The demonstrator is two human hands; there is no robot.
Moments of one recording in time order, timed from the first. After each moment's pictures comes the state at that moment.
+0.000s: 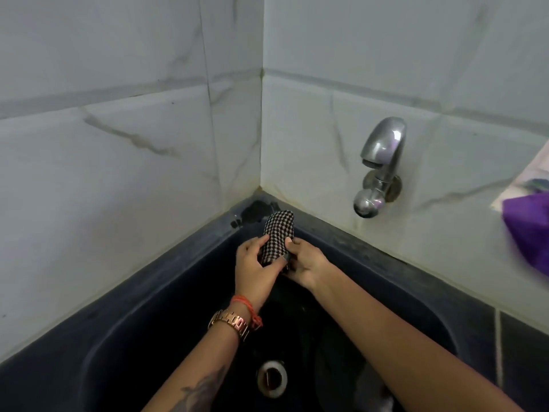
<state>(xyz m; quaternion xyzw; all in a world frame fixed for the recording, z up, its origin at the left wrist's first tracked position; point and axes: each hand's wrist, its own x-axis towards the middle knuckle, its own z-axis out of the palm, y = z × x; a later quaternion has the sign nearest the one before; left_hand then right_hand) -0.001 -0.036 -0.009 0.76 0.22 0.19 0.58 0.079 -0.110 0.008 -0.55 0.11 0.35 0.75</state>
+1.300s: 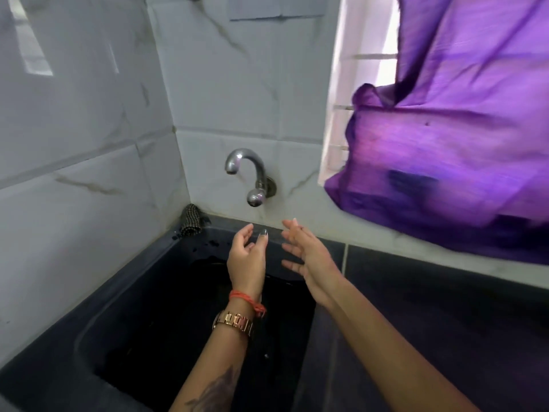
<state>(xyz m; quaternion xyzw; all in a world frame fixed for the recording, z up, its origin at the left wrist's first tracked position) -0.130 -0.216 0.122 0.66 0.16 0.21 0.70 -0.125 -0.322 0.144 -0.65 -0.06 0.12 0.75</state>
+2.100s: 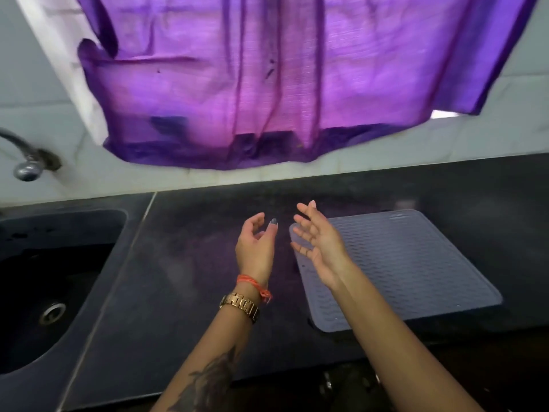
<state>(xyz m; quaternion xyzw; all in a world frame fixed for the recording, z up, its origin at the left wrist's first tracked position) -0.355 -0.646 0.093 0.70 0.00 -0.01 0.71 -0.387 -0.753 0.107 -0.56 0.17 -0.08 0.81</state>
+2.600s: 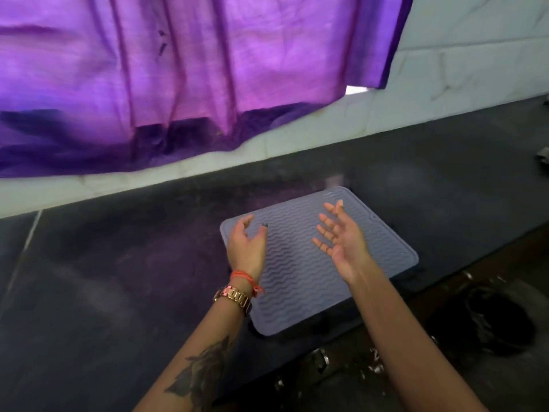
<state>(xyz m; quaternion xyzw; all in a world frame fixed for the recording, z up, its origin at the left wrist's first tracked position) -0.345 -0.752 0.051 0.78 -0.07 -0.10 0.61 -0.435 -0.887 0.075 -0.48 0.32 -0.21 0.79</state>
